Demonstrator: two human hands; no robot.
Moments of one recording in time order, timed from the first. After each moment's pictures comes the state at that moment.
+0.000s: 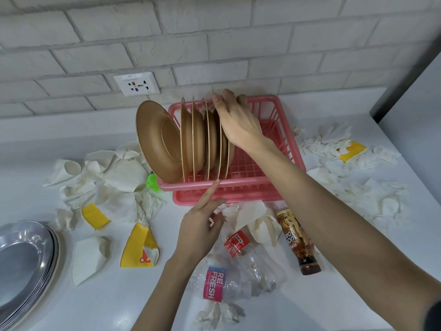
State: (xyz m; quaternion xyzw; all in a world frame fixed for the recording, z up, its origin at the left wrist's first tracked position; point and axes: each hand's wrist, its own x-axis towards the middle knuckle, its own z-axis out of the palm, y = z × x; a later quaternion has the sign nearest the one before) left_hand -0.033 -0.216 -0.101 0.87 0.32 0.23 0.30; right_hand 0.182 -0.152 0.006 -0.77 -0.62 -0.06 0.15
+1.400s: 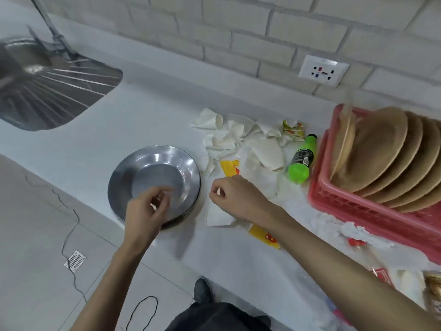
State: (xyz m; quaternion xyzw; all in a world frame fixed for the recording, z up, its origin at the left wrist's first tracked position) left_hand -0.411 -0.137 -0.097 0.62 0.63 0.38 0.27; right_hand -0.185 -0.117 -0.046 -0.59 -0.75 0.28 0.11
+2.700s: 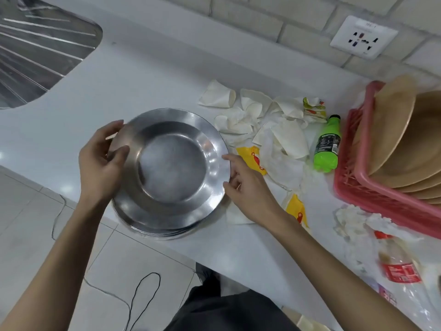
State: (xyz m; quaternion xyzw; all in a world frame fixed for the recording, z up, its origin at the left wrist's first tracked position) left_hand -0.510 -0.022 -0.092 0.56 0.62 0.45 0.32; right_hand -0.229 -0.092 -0.089 -0.62 -0.63 0.39 0.27
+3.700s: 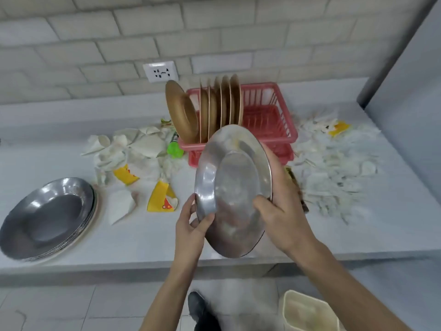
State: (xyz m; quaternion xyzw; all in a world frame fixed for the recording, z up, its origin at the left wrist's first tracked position) left_hand -0.143 -0.339 -0.082 0.52 0.48 0.34 0.62; right_hand 0.002 -0.433 0.029 -0.63 -0.47 0.25 0.57
